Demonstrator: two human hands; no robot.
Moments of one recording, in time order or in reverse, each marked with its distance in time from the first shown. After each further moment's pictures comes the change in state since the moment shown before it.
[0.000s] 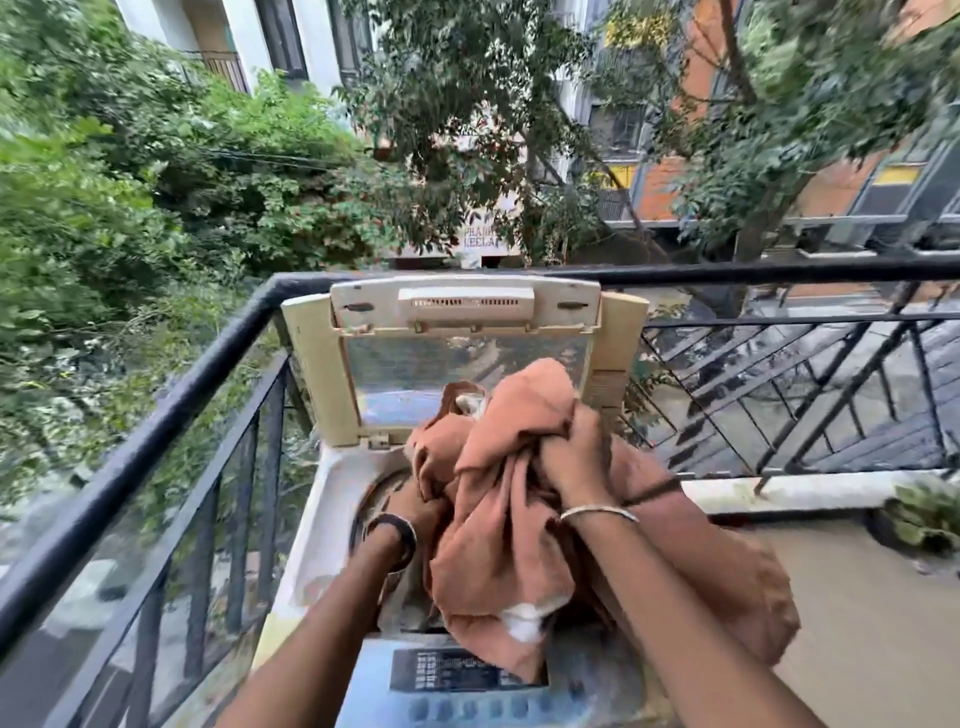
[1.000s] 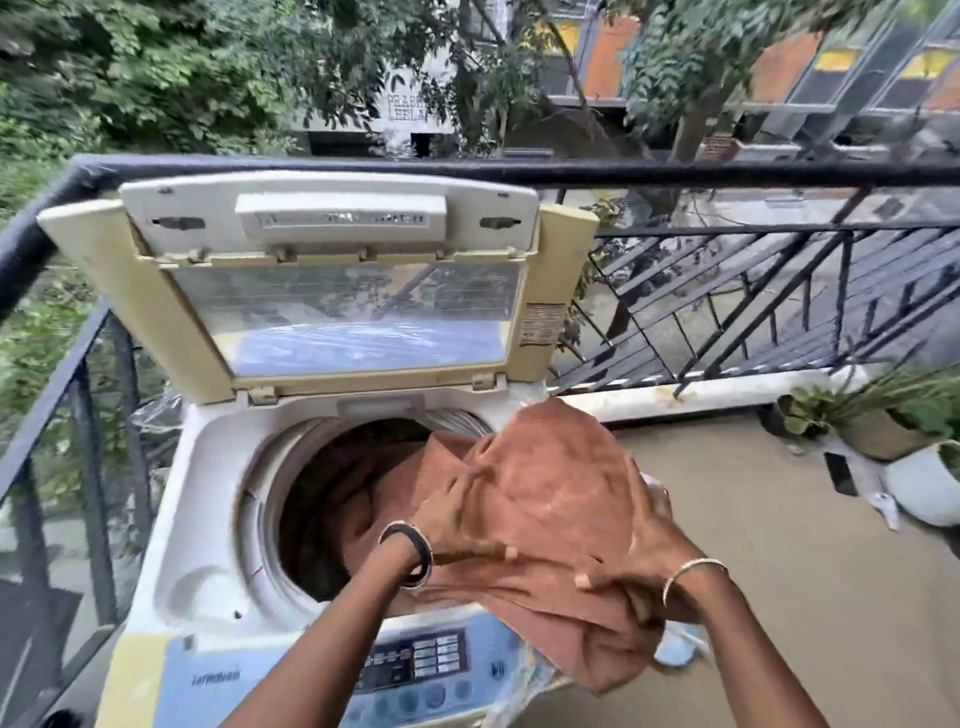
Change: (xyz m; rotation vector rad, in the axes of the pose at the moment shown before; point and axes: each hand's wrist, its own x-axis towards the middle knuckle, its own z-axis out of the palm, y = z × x) left_hand 0.048 0.019 0.148 0.045 -0.458 0.326; right_hand 0.024 0.212 -0.129 -0.639 -0.597 0.372
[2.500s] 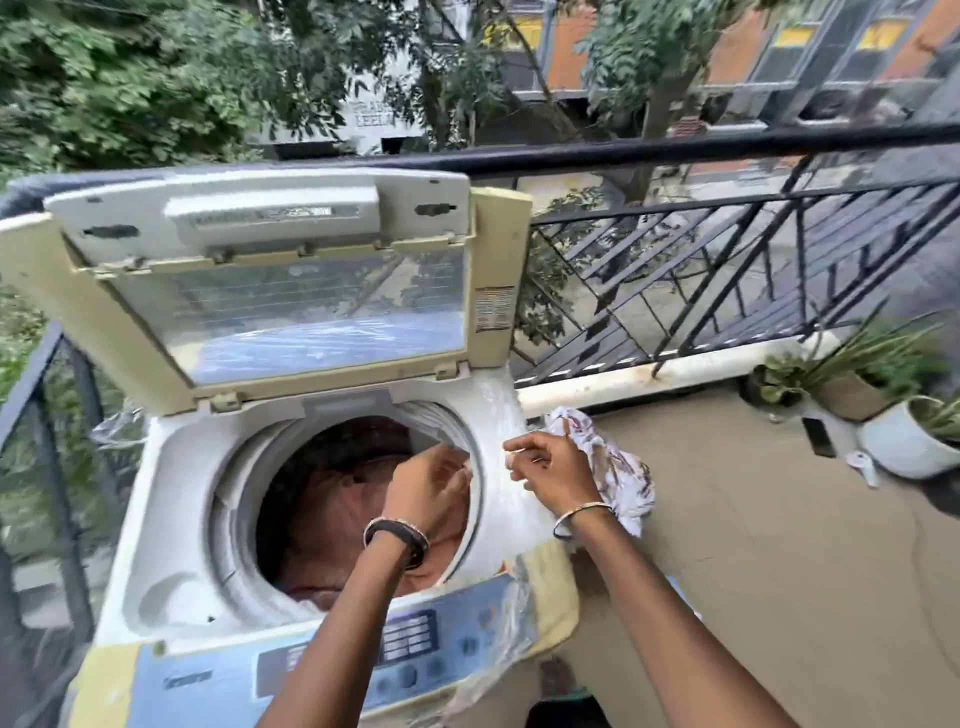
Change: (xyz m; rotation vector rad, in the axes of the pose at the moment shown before) left_hand -0.007 0.047 0.006 -0.034 0.399 -0.005; right_hand 0.028 -0.054 0.029 0.649 0.208 -0.171
